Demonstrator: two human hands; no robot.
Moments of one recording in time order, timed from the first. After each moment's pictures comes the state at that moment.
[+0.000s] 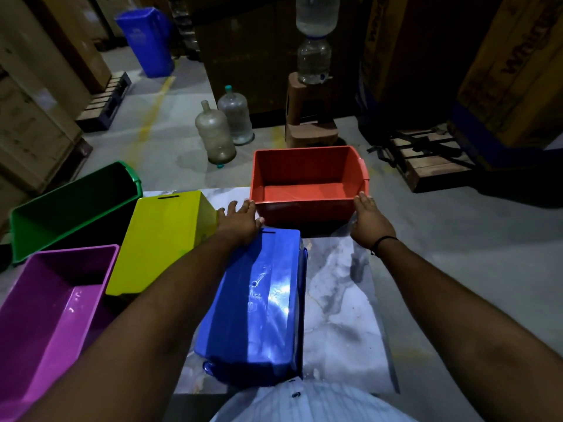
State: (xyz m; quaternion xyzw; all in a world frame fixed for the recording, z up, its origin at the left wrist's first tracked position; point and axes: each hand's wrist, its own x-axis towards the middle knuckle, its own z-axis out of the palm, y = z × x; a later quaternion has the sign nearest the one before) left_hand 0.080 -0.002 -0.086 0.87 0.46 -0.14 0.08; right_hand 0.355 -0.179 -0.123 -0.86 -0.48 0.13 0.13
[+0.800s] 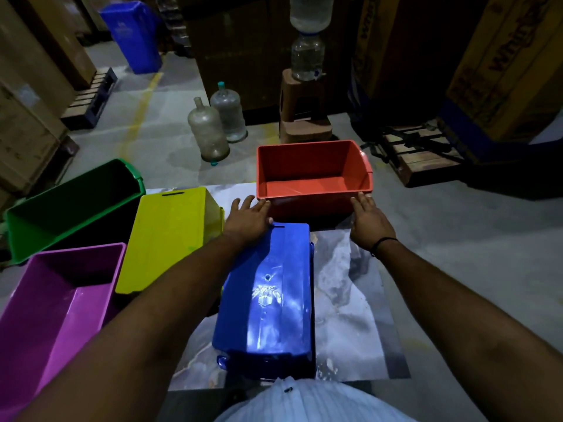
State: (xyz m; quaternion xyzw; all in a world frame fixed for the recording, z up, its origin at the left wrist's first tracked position) left_hand 0.065 -0.005 -0.086 0.93 0.35 -0.10 0.01; right_hand 0.320 -0.184 -0.122 -0.87 -0.48 0.09 0.09
